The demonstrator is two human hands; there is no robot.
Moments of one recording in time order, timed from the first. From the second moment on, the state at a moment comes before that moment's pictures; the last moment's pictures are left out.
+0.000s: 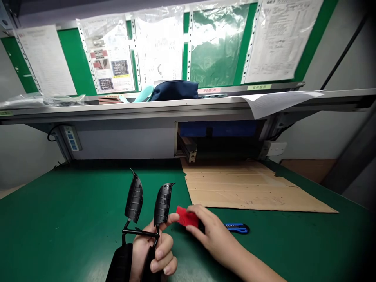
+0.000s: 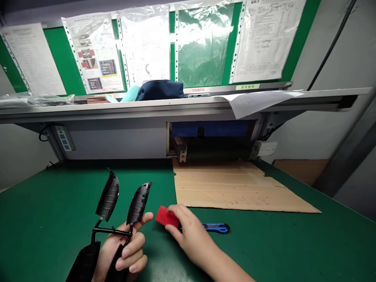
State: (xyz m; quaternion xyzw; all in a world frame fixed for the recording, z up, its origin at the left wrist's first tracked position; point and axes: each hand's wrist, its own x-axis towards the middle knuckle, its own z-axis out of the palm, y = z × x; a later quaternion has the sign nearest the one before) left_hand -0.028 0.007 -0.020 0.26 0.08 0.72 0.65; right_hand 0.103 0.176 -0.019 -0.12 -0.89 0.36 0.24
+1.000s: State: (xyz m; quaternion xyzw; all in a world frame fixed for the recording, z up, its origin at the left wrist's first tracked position) left_hand -0.030 0.011 -0.050 0.22 0.30 0.63 0.68; right_hand 0.115 0.162 -0.009 0.12 -0.95 0.14 0.26
